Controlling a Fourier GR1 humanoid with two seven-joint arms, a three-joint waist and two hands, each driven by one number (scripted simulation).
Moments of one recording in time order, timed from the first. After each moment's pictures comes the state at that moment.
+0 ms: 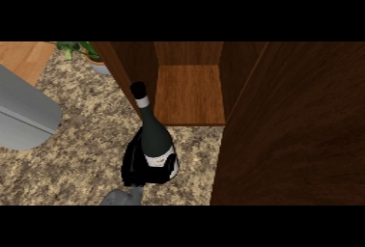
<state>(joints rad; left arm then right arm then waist) -0.14 0.00 -0.40 -1.17 0.67 0.19 -0.50 -0.09 -0.04 0.09 -2.46 -0.11 0.12 0.61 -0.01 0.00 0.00</state>
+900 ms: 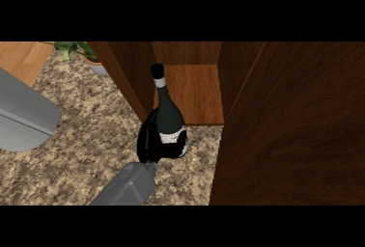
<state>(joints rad) -0.44 0.00 -0.50 -0.81 0.91 0.24 -0.71 -0.08 -0.04 0.05 -2.41 -0.16 0.16 0.55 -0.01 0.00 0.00</state>
